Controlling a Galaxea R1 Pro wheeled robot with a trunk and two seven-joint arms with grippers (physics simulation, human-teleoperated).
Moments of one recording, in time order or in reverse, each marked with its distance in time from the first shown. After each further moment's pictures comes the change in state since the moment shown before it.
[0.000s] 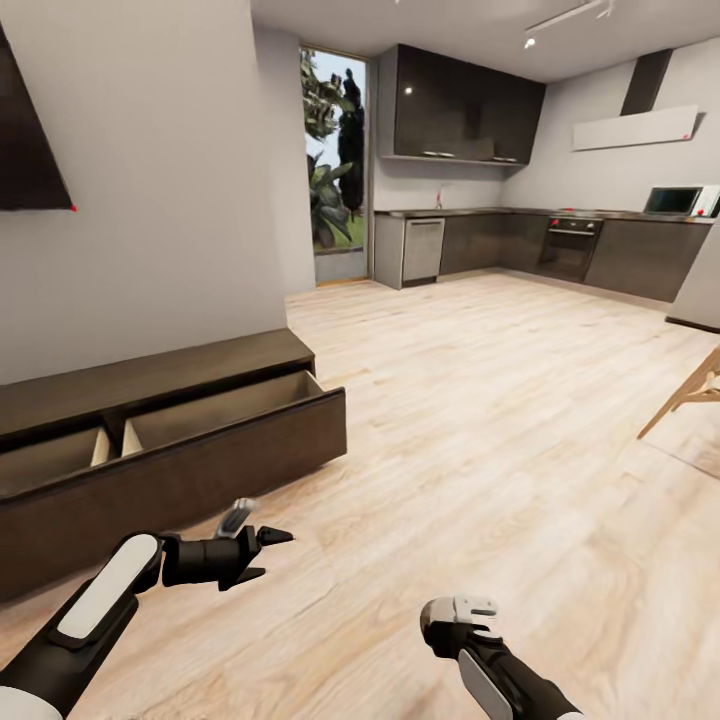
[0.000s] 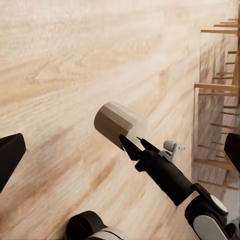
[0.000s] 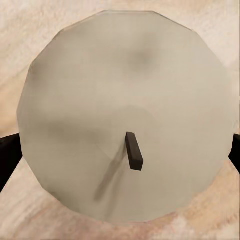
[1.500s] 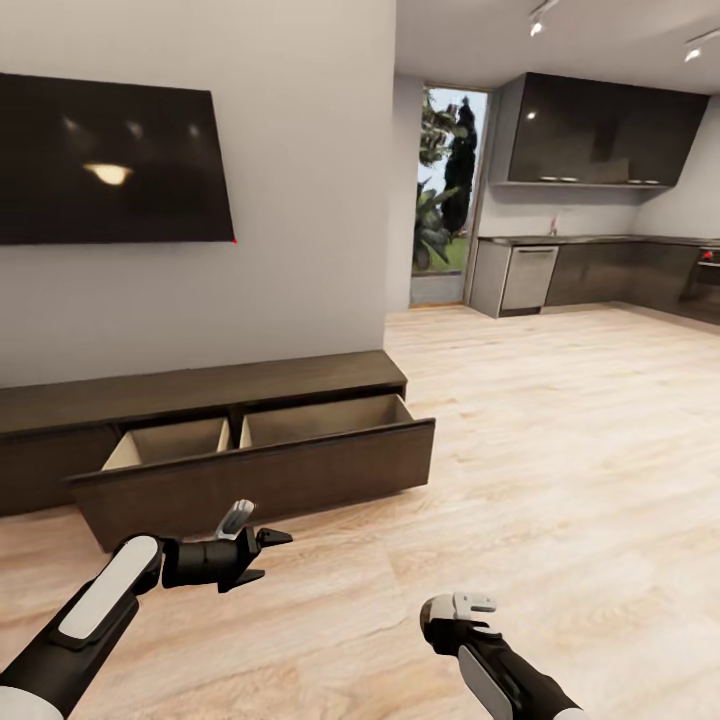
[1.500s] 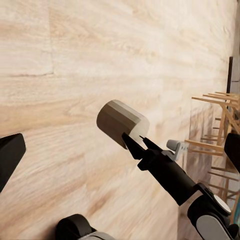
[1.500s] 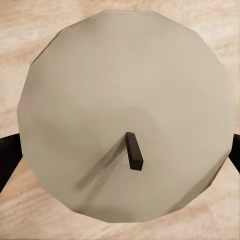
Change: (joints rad) left arm 0.000 -0.002 0.001 0.015 0.000 -0.002 0.000; right arm -0.008 -0.002 0.001 -0.003 0.005 0.012 0.002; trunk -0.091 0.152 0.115
